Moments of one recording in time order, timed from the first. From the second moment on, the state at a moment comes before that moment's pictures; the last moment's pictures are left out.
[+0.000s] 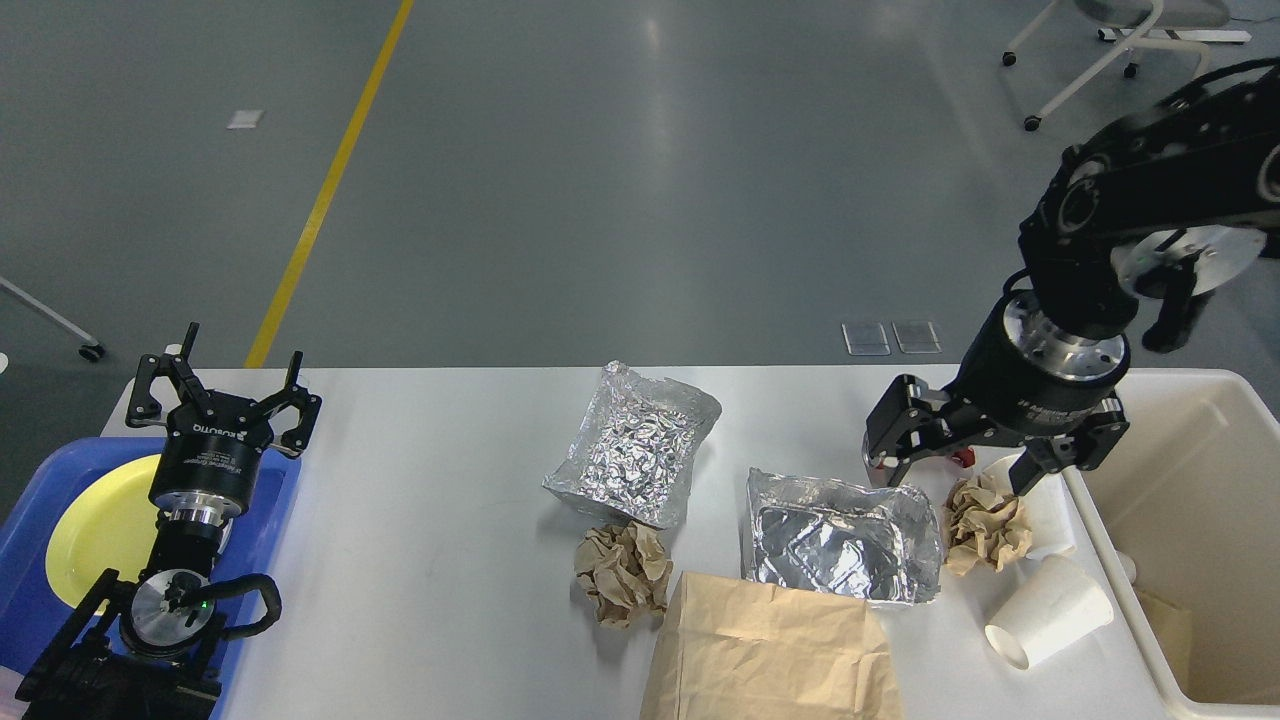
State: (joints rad) left arm -0.31 0.12 -1.57 -0.73 0.26 -0.60 -0.21; right arm 2.23 -0.25 -1.21 1.60 0.12 0.69 -0.27
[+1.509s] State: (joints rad) left arm -0.31 0.12 -1.57 -0.73 0.26 -0.60 -0.21; right arm 1.50 -0.01 -0.96 1.49 -0.87 0.15 -0.19
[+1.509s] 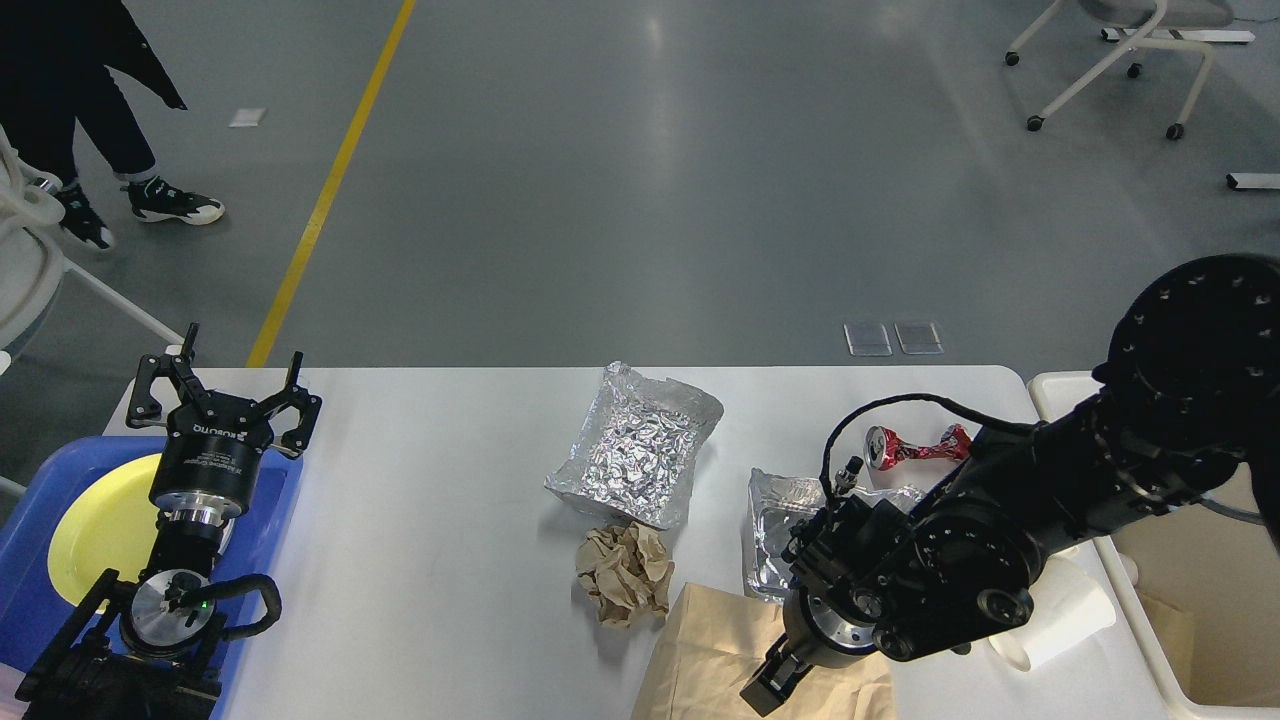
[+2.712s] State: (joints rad) left arm -0.31 0.12 -1.57 -0.73 0.26 -0.60 -0.21; right arm 1.44 0.03 -1.01 1.47 -0.79 0.15 -0.21
